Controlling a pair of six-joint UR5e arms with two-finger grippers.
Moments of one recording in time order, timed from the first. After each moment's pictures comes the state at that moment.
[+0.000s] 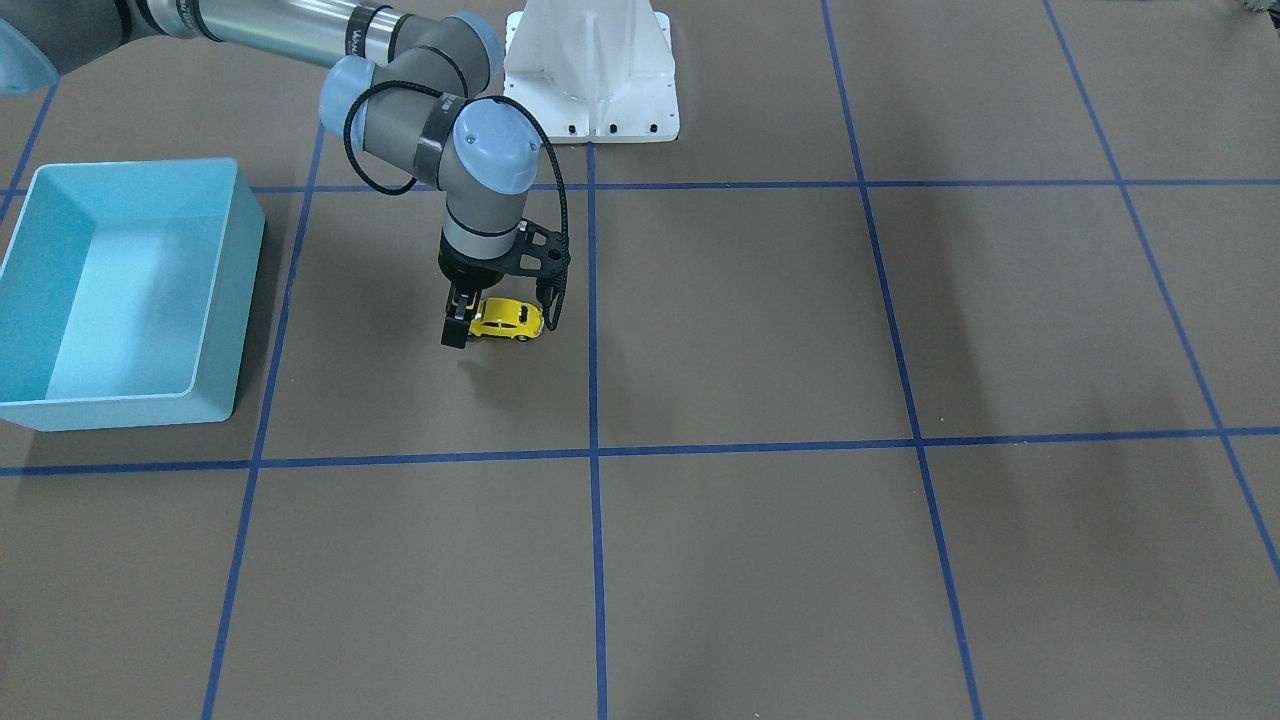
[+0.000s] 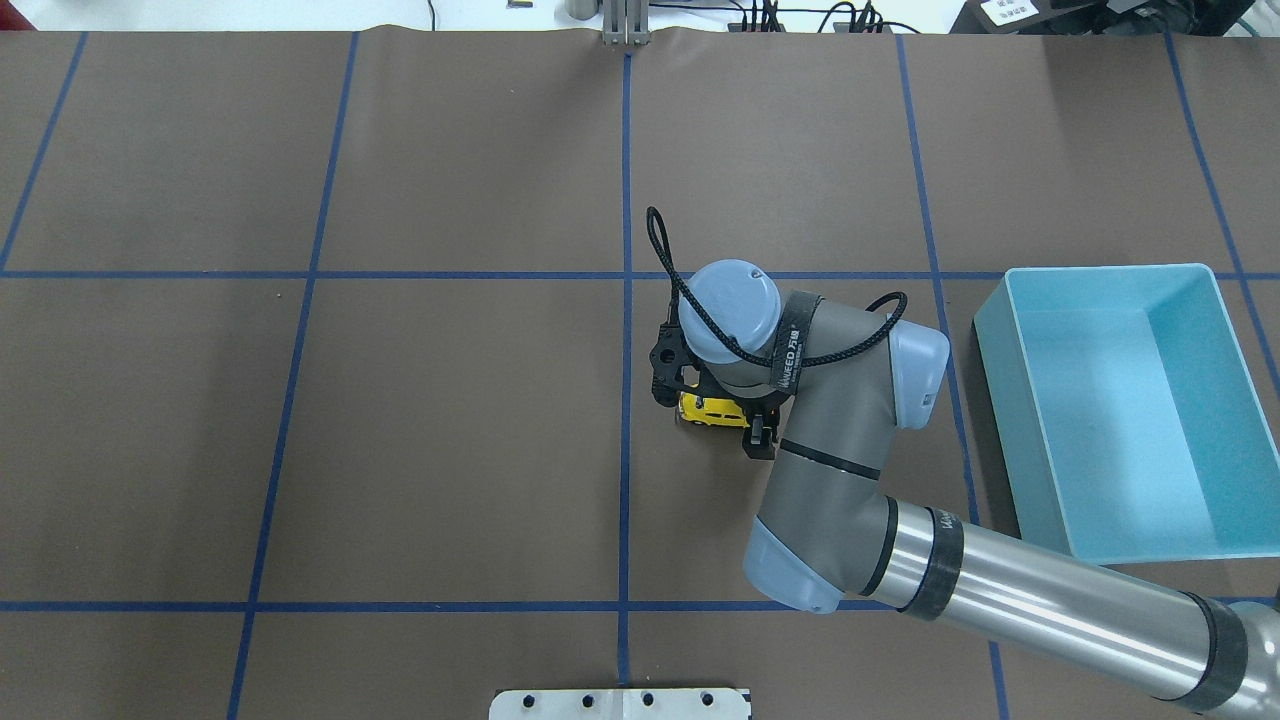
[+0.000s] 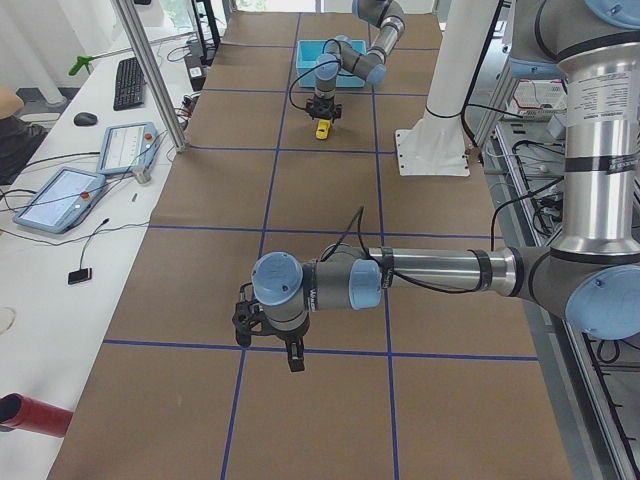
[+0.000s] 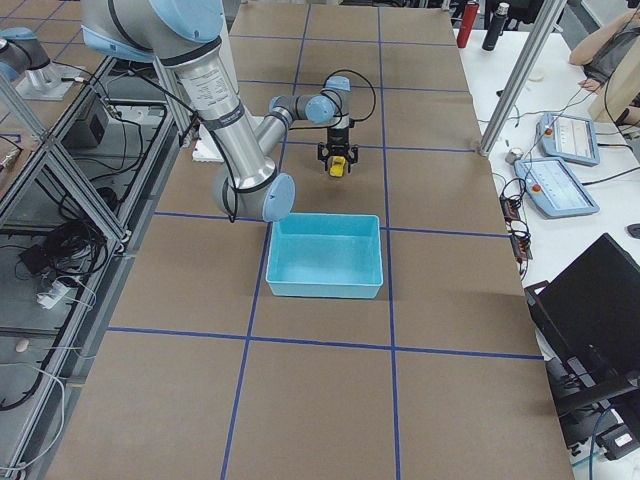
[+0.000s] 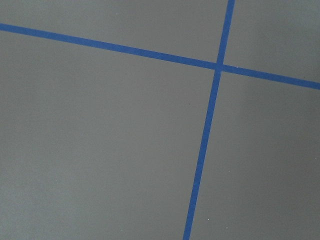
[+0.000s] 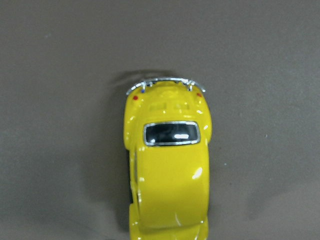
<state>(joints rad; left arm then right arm) -1.61 -1.49 -1.66 -1.49 -2.39 -0.10 0.47 -0.90 1.60 -1.81 1.74 -0.26</state>
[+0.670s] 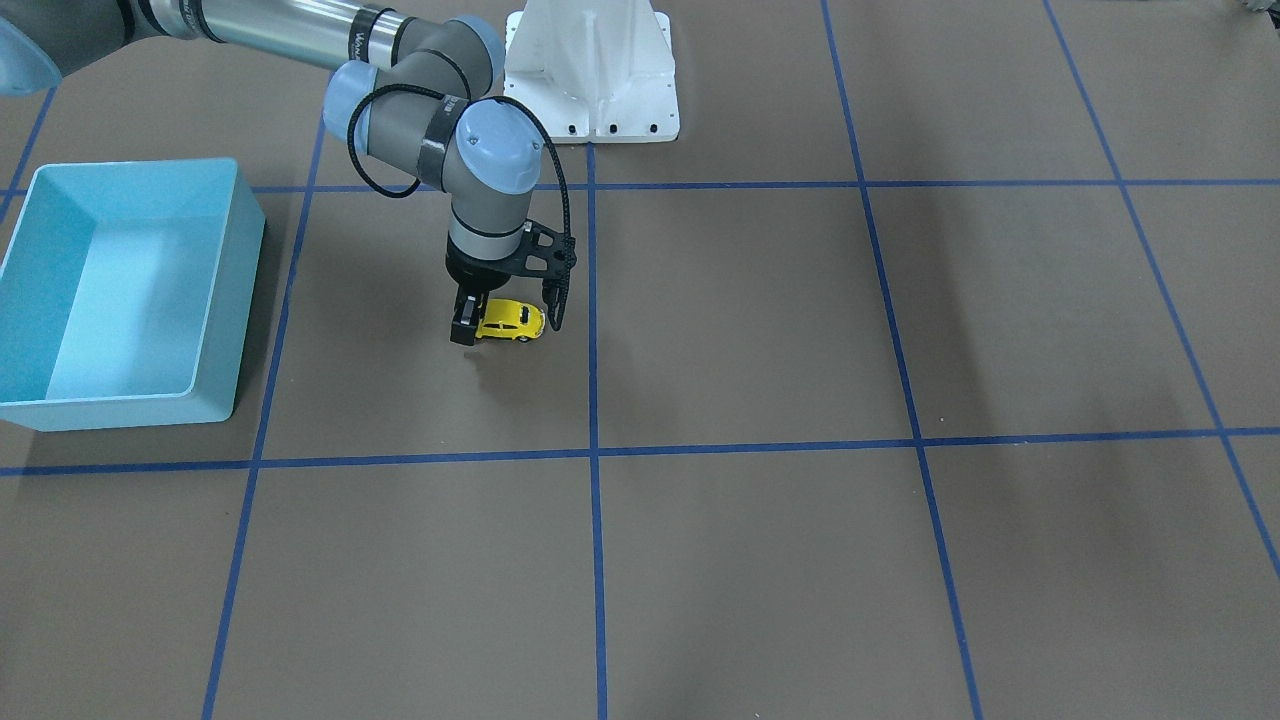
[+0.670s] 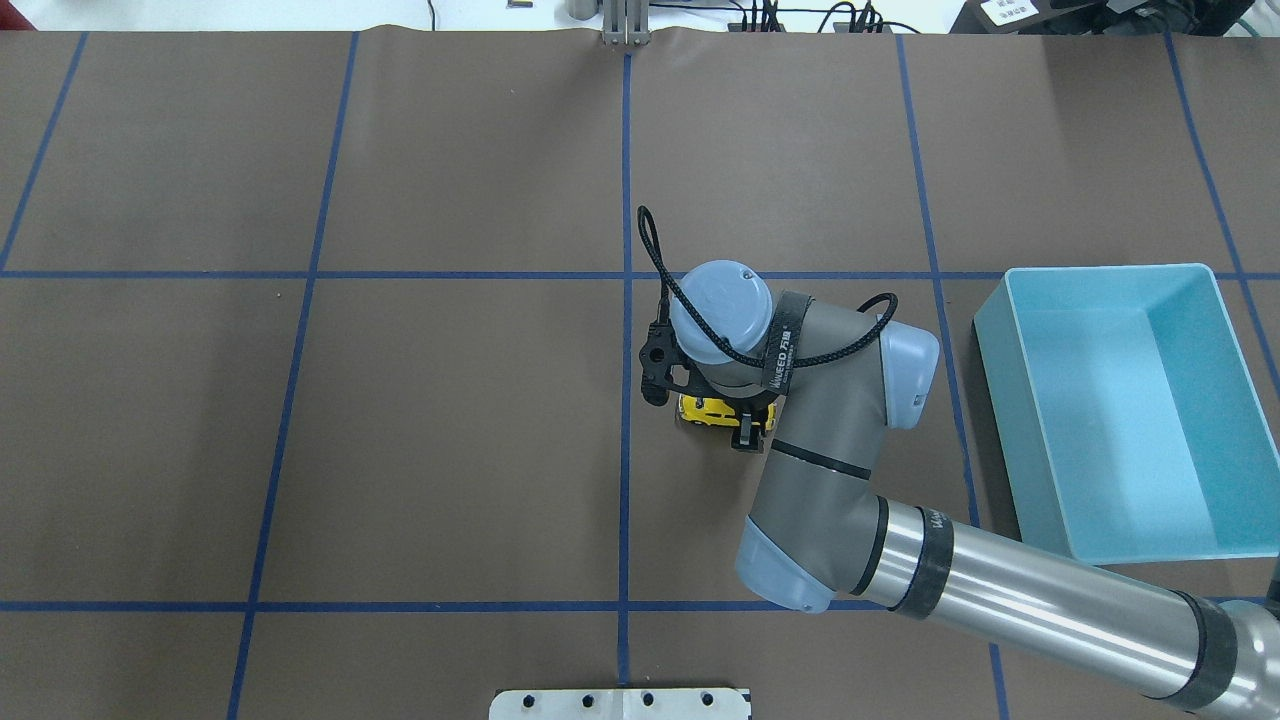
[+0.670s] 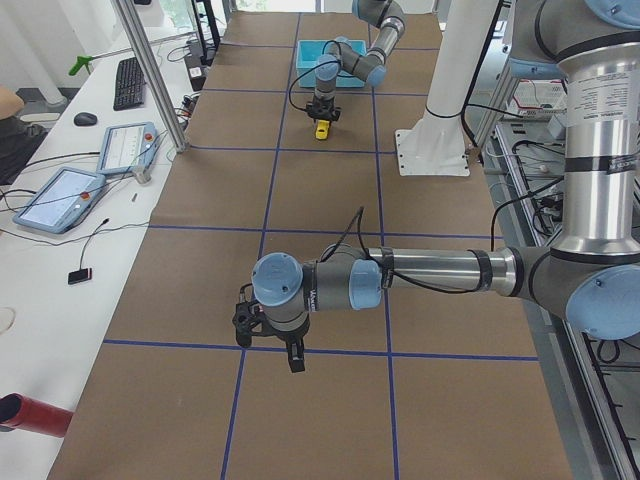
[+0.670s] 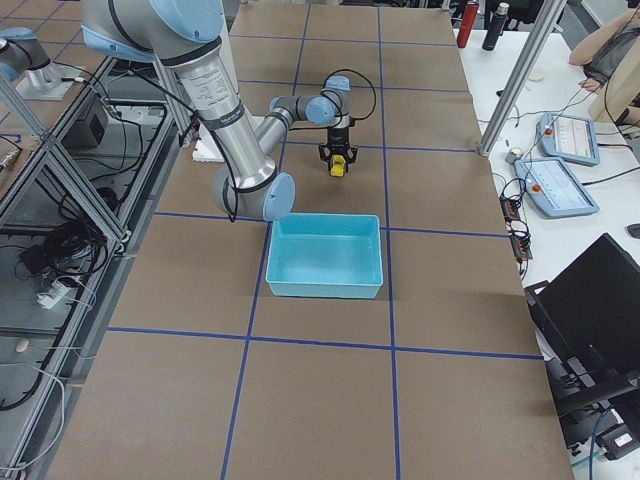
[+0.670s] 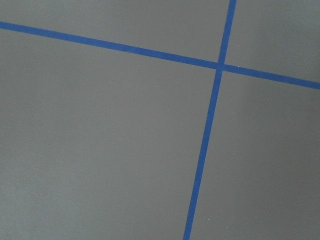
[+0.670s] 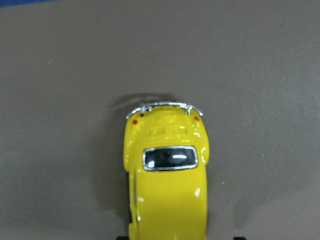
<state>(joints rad) -1.61 -1.49 -1.66 -1.48 -2.39 -0.10 0.47 -0.90 1.59 -1.77 1.74 -0.22</state>
